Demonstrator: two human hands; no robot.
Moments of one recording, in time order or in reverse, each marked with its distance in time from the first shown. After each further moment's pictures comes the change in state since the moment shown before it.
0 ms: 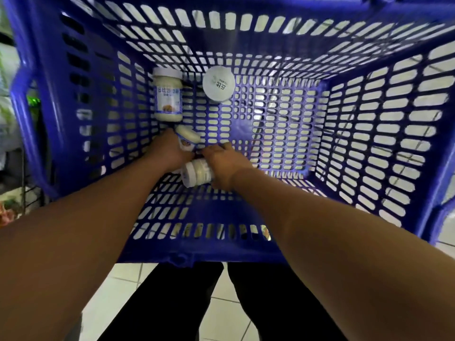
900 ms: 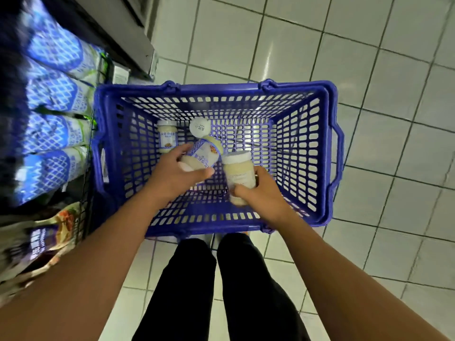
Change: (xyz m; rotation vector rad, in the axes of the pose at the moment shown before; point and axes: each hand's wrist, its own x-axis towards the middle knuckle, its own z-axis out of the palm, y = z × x) left_hand -0.165 0.073 -0.055 -0.616 0.017 0.244; right_hand -0.211 -0.017 -0.071 1.323 0.435 0.335
